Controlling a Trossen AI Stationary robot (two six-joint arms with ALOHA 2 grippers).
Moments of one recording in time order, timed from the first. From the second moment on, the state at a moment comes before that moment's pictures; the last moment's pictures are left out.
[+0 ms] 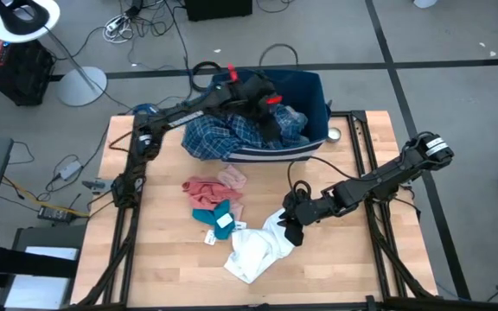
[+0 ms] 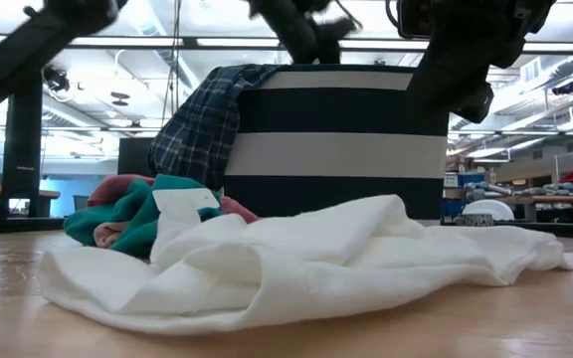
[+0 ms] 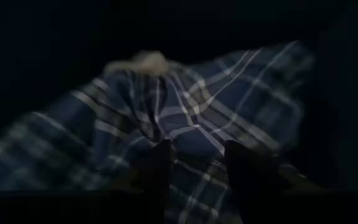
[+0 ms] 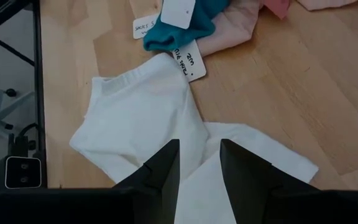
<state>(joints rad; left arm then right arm) 0.37 2.13 2.34 -1.01 0.02 -0.09 0.40 1.43 0.88 -0.25 0.24 0.77</state>
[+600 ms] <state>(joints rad) 0.35 1.52 1.94 -1.01 -0.14 0.02 0.39 1.43 0.88 -0.22 0.23 0.77</state>
